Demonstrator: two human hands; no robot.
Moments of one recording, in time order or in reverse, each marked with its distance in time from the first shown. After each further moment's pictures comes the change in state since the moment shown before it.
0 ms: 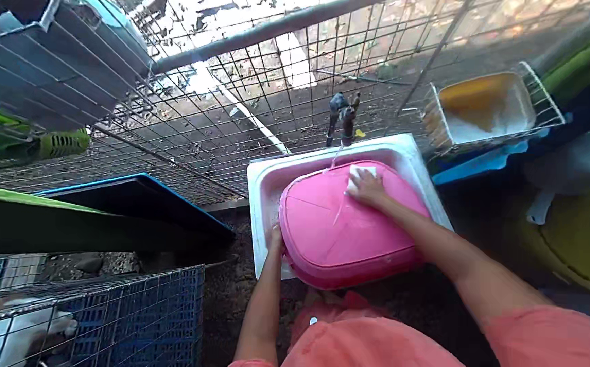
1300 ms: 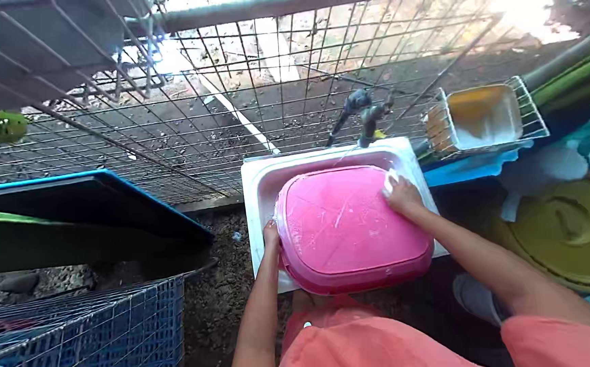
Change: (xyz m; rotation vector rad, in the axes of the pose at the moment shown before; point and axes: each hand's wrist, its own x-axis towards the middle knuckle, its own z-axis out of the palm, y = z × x) left_hand 0.032 0.011 -0.012 0.053 -0.082 -0.004; right_hand -0.040 0.039 -0.014 -0.150 0.047 0.357
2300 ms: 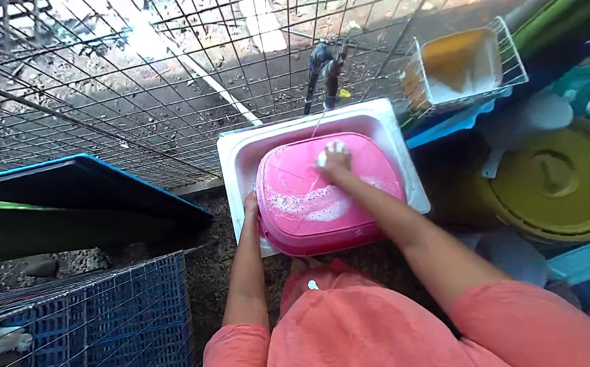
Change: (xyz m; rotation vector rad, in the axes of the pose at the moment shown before) left_hand 0.003 0.000 -0.001 0.032 -0.032 0.050; right_hand 0.004 -0.101 0.048 0.111 0.139 -0.208
